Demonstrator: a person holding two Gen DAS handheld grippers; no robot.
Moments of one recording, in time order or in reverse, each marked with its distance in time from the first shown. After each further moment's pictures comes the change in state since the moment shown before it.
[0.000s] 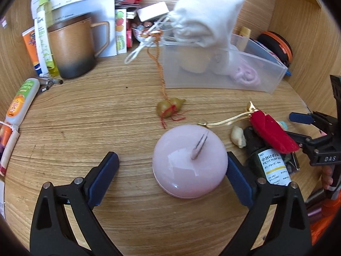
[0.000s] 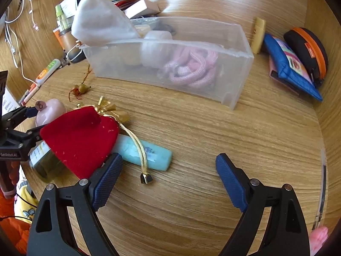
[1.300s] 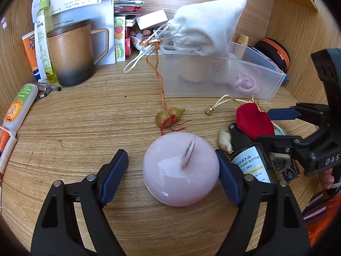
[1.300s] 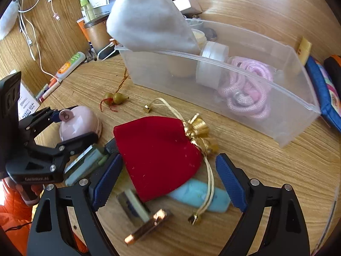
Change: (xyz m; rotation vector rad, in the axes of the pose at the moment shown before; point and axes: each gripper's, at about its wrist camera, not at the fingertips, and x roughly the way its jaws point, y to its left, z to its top) left arm -0.002 -0.002 0.004 0.006 -0.057 -0.018; right arm 0.020 0.044 0.042 -0.096 0.054 0.147
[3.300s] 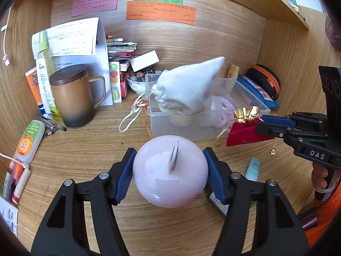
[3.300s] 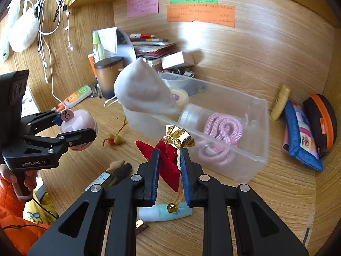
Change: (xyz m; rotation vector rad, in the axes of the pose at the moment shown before) left arm -0.033 -0.015 0.047 0.025 -0.147 -0.030; right arm -0.065 -0.011 0.012 -0.081 -0.273 -0.054
